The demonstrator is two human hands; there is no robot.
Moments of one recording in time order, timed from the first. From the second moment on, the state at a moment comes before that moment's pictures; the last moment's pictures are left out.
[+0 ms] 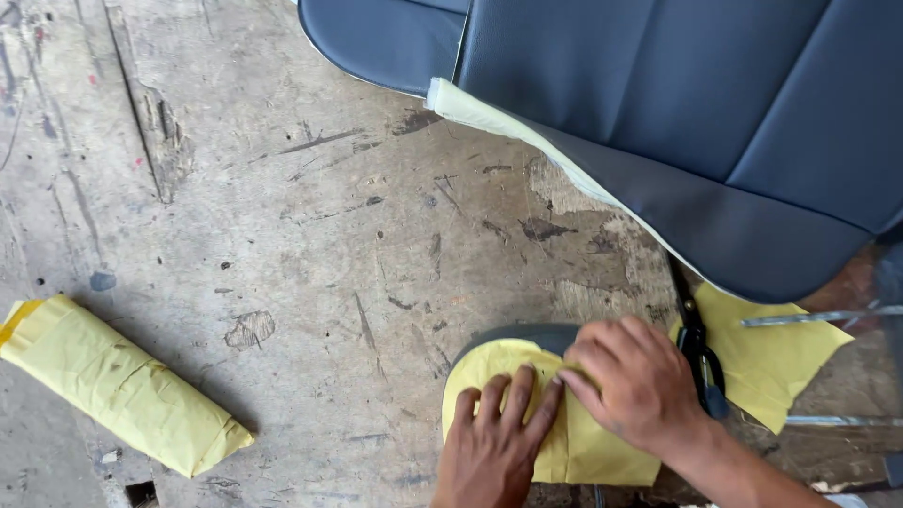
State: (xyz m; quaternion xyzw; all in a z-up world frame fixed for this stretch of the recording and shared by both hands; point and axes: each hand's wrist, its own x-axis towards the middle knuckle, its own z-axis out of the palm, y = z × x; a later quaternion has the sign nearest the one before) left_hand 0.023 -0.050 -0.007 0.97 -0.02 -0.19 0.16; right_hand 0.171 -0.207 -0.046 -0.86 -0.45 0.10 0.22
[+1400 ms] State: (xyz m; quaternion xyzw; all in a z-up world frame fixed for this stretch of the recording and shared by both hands) left_hand 0.039 -0.040 -0.043 0.97 -0.03 -0.22 0.09; right_hand 0.175 -0.330 -0.064 -0.94 -0.07 0.14 0.30
